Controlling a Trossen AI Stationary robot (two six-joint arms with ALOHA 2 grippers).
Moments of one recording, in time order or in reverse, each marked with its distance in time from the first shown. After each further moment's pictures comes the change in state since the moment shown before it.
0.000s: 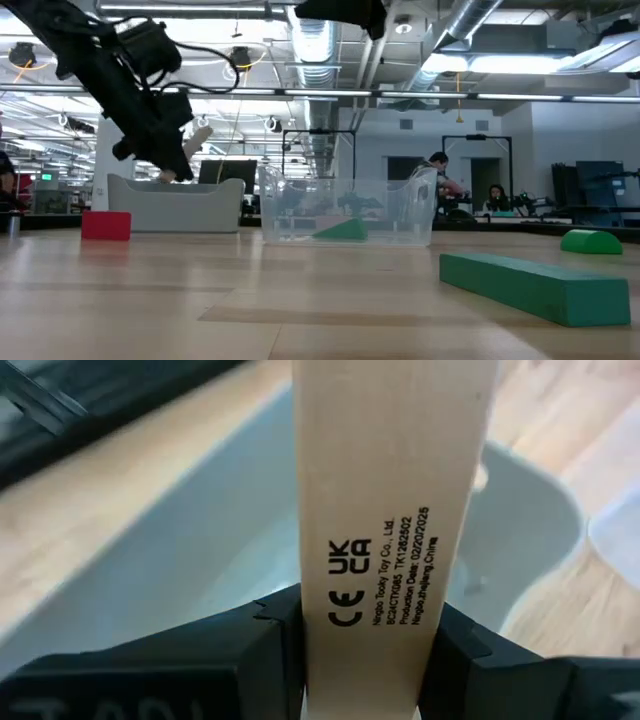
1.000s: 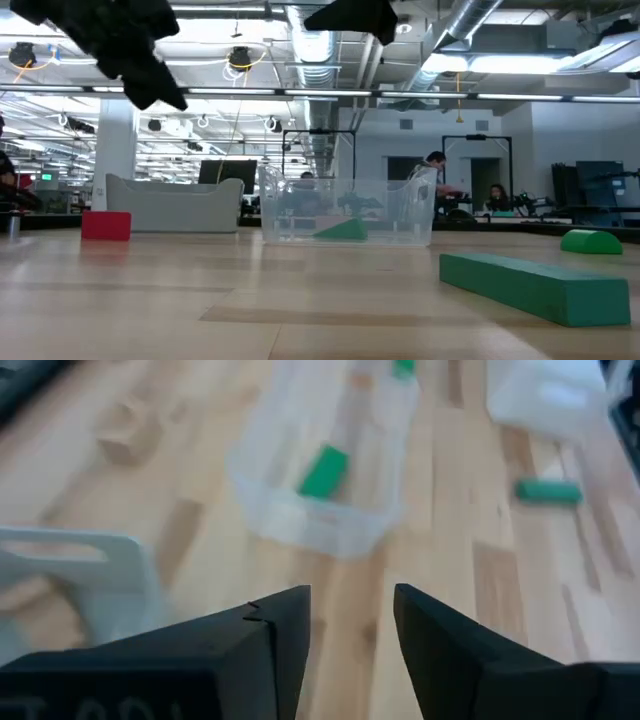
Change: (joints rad) left arm -0.490 -0.184 0.141 -0.159 0.136 0.081; right arm 0.034 0.001 0.000 -0.097 0.029 0.016
